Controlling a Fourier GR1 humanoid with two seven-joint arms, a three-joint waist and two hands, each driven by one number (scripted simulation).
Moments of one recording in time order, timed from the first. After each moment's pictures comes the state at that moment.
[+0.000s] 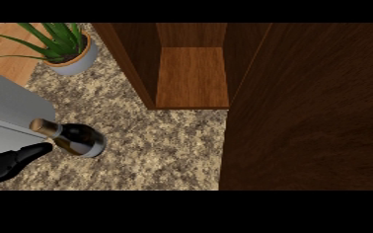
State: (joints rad) left arm 0.01 0.14 0.29 -2.18 0.08 0.15 0.57; right arm 0.10 -0.17 0.36 -2.52 -0.07 -0.02 0.50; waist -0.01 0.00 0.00
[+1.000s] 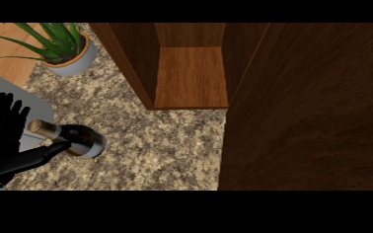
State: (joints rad) left arm 0.06 0.13 0.36 -1.72 0.12 0.00 0.17; right arm 0.13 -0.19 0.37 -2.52 -0.07 -0.03 0.46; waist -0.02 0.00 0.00
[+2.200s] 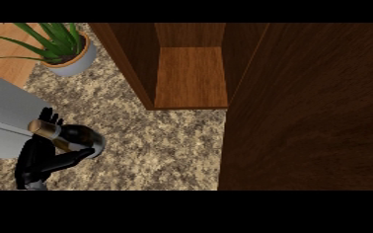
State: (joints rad) left arm -0.02 0.14 0.38 -1.19 0.09 -0.09 -0.19; right arm 0.14 -0.21 0.39 -2.53 -0.06 -0.04 0.44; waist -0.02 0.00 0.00
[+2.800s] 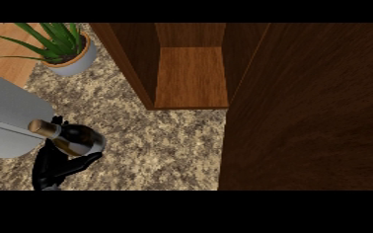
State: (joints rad) left arm -0.05 0.10 0.41 -0.99 0.14 -0.12 -0.36; right arm 0.13 -0.20 0.39 -2.52 -0.06 -0.06 0.45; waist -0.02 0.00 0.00
